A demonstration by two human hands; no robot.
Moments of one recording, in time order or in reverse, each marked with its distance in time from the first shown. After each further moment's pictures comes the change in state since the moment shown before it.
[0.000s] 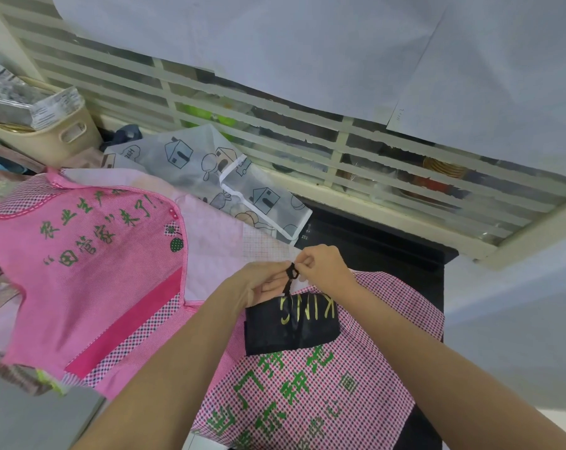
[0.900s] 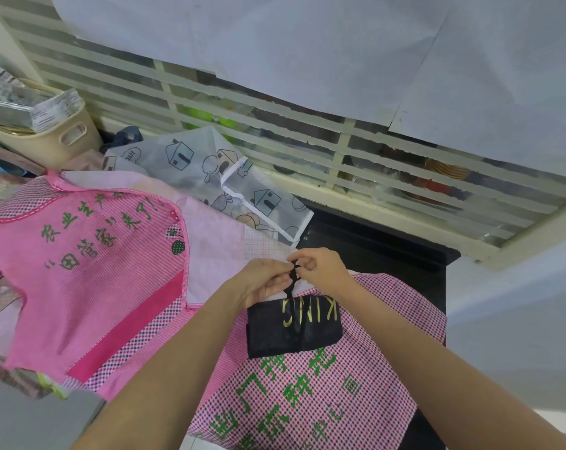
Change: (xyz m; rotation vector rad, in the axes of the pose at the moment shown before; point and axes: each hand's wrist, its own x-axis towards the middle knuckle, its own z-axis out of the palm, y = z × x) left_hand 0.000 0.003 -0.003 -0.005 -0.067 0.124; right_hand 0.001 -0.003 0.000 0.118 -0.055 -0.007
